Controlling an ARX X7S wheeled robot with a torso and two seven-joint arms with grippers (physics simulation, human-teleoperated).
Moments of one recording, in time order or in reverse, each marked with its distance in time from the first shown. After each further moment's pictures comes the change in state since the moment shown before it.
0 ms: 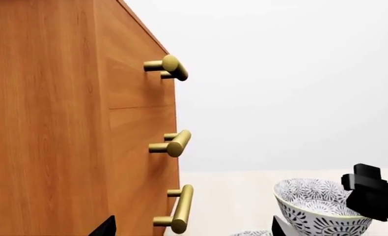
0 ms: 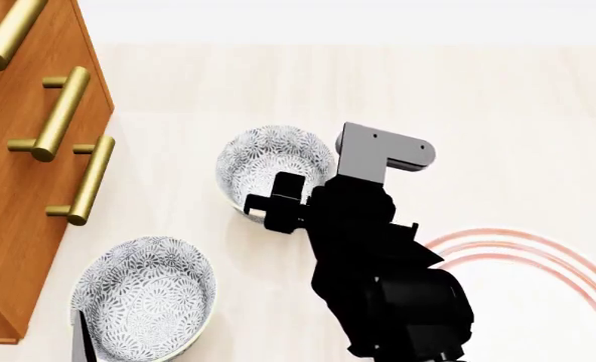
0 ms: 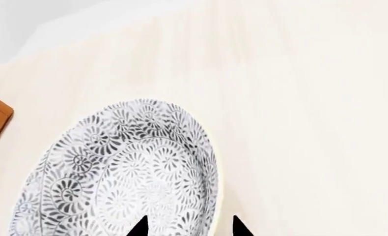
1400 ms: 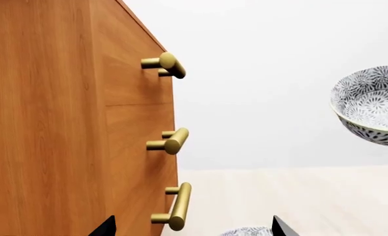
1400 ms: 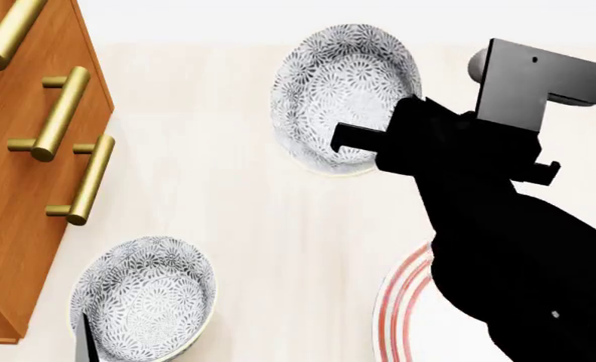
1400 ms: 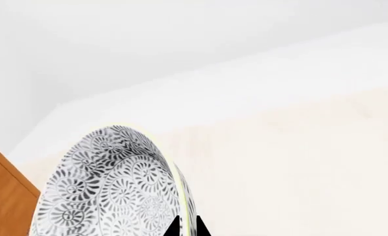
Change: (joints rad) left arm -0.003 -0.015 0.024 -0.002 -0.003 0.000 -0.021; right arm -0.115 0.383 0.145 -0.816 0.321 0.234 0.283
